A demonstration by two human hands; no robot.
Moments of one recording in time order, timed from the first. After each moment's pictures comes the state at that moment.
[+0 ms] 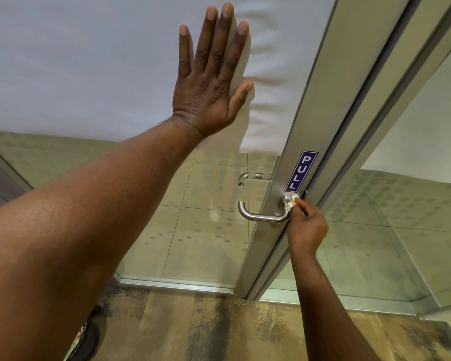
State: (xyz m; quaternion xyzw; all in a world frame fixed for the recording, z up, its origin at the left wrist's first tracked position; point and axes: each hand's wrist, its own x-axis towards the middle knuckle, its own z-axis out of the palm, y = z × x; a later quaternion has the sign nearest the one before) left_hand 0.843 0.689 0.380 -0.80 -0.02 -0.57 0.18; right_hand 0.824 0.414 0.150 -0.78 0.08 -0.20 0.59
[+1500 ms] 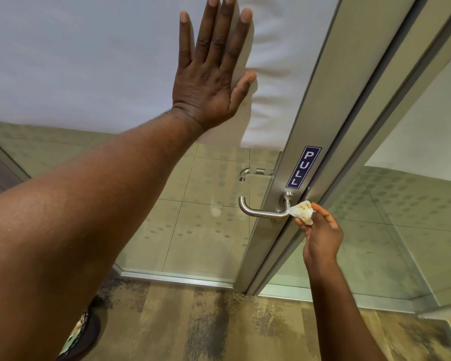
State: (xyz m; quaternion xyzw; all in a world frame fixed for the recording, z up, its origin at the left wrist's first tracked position) left_hand 0.841 0.687 0.380 -0.80 -0.03 -0.57 0.18; right_hand 0.820 0.380 0.155 -0.51 0.17 -0.04 0.84
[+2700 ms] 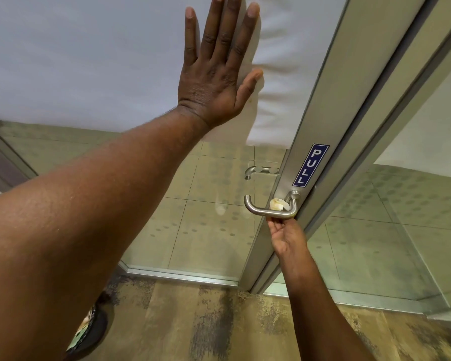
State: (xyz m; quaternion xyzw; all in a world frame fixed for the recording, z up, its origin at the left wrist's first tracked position) left_hand 0.846 0.690 0.378 -0.80 -0.02 -0.58 0.17; right_hand 0.815 0.447 0.138 -0.34 0.29 0.15 0.88
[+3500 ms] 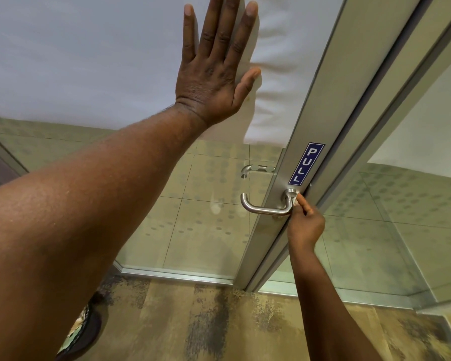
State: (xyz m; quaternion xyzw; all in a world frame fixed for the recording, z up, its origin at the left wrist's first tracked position) left_hand 0.835 0.684 0.382 -0.81 -0.04 -0.55 0.17; right_hand 0.819 0.419 0.143 -0.74 0.12 -0.13 0.65
